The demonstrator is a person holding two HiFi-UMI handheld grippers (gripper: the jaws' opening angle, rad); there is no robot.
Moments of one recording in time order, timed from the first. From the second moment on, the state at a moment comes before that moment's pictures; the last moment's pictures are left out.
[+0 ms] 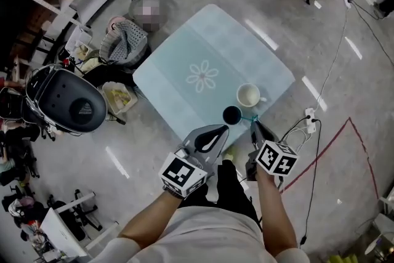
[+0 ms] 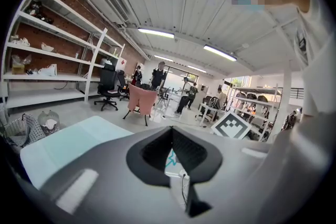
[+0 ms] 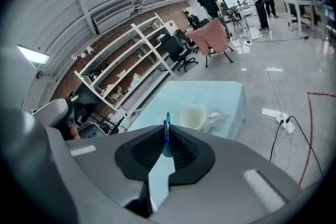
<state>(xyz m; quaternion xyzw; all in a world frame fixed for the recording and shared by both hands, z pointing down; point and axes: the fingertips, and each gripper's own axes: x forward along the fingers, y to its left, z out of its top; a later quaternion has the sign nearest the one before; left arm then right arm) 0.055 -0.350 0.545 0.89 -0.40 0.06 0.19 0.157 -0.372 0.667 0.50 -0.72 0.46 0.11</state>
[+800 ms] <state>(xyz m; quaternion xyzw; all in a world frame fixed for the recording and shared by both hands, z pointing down) 0.034 -0.306 0.504 0.91 -0.37 0.04 0.17 0.166 -0.327 0.559 0.57 -0.75 0.35 0.05</state>
